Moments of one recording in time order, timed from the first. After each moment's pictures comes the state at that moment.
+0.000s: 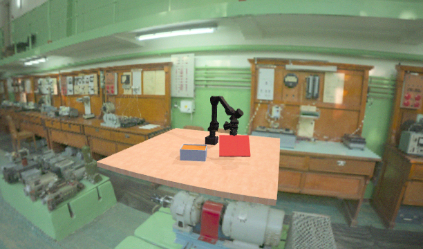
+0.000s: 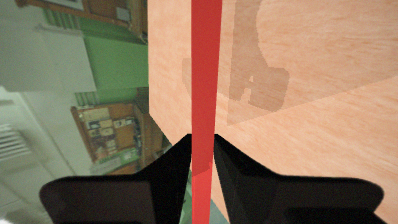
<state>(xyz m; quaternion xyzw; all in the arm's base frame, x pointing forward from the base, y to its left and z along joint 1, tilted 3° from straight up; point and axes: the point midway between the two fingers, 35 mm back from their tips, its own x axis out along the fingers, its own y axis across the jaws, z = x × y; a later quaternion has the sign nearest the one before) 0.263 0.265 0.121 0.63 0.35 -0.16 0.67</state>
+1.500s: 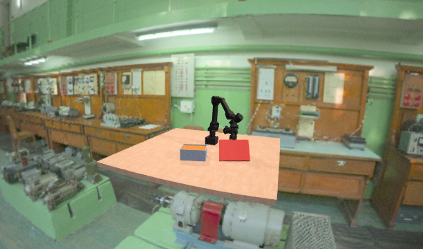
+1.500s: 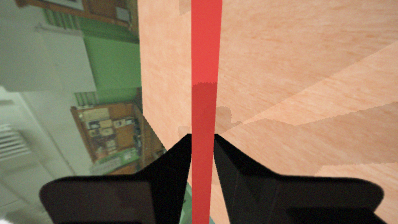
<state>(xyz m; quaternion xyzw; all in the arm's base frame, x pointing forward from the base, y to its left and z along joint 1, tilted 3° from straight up) 0.262 0.266 0.085 0.63 0.35 -0.16 0.67</state>
